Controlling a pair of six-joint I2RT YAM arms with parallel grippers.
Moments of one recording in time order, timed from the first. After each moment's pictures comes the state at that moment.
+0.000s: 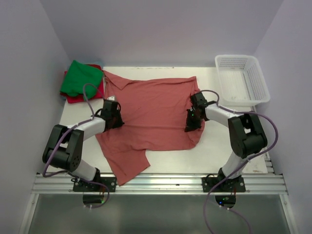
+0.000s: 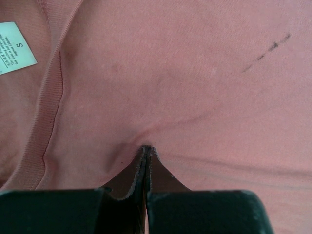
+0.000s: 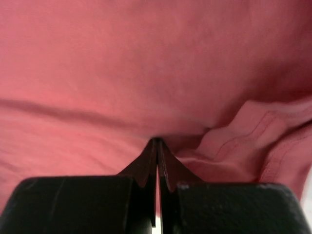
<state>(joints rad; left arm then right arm) -0.26 1.53 0.71 -0.10 -0.08 -0.52 0.35 1.68 1.00 -0.51 -0.14 0.49</state>
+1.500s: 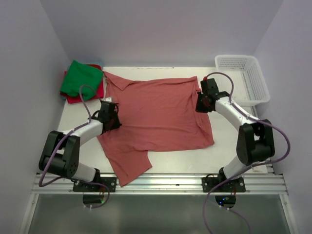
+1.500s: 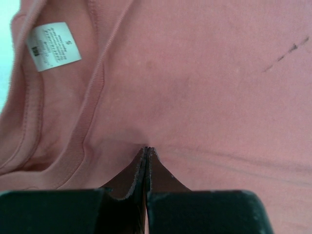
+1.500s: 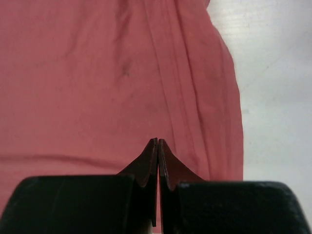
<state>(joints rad) -0.24 1.46 0.67 -0.14 -0.10 -0.52 0.29 1.57 1.16 -0.60 0.14 0.39</state>
